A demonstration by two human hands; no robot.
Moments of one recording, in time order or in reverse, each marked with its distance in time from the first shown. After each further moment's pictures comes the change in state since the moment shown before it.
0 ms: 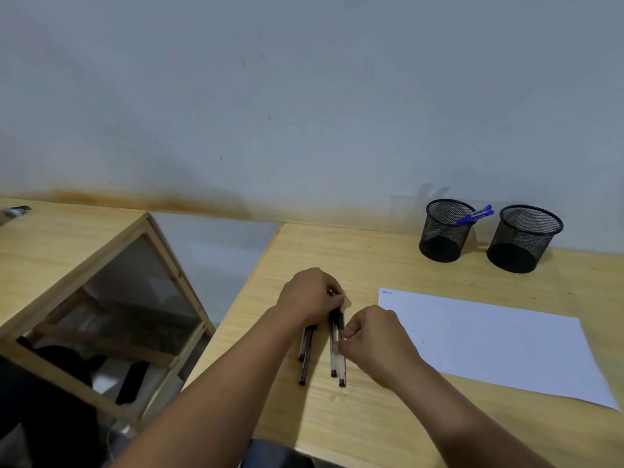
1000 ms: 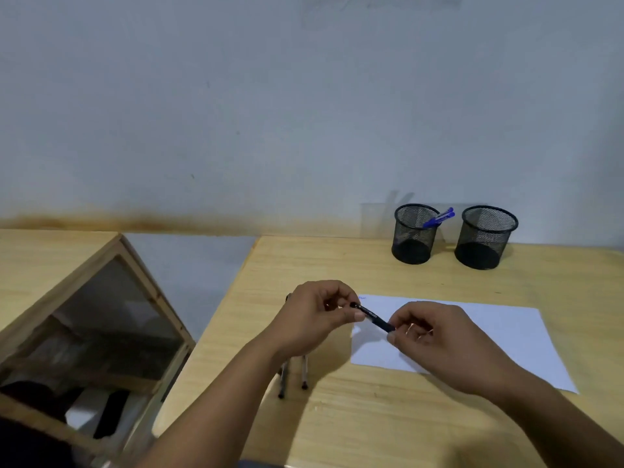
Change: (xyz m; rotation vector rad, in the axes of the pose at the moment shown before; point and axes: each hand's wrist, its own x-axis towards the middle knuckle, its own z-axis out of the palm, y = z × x) left_hand -0.052 0.055 -0.011 -0.623 -0.102 0.272; right_hand -0.051 0.054 -0.105 0.121 0.078 -0.230
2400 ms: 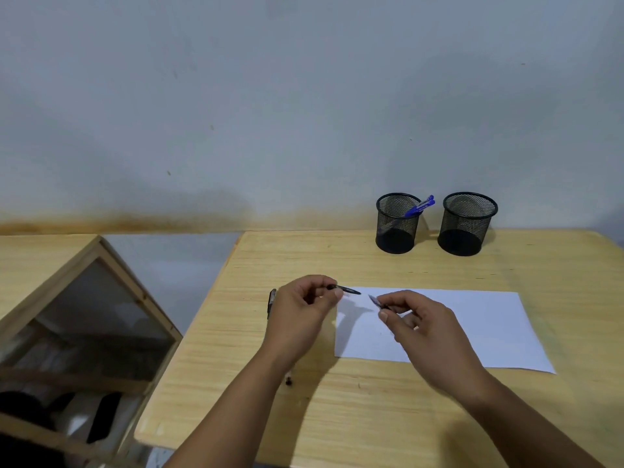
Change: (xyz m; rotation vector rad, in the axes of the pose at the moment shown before) left_hand -0.003 0.001 0.031 -0.150 0.385 -0.152; right_hand -0.003 0.023 0.021 0.286 0.243 0.066
